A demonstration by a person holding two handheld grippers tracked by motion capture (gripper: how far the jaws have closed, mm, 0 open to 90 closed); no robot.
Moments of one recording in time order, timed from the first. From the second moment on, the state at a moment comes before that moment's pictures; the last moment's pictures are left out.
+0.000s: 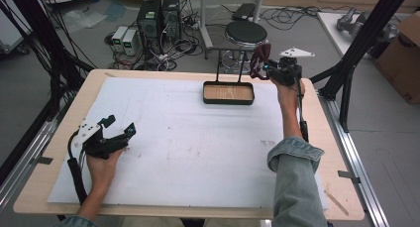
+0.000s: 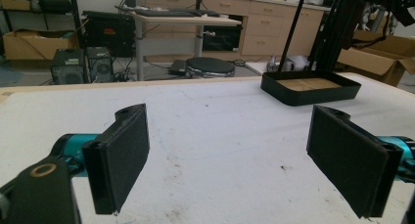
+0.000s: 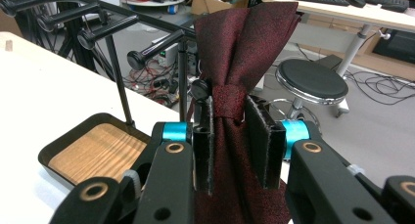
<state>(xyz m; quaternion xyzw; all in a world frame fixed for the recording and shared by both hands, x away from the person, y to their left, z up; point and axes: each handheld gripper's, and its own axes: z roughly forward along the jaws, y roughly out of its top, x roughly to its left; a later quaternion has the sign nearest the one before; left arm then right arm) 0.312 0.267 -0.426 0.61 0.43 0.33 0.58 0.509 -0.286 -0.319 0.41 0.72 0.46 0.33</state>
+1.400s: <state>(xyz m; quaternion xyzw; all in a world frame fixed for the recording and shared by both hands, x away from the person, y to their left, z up) 0.312 0.268 -0.426 0.61 0.43 0.32 0.58 0.516 -0.283 -0.337 0.42 0.74 0.44 0.28</state>
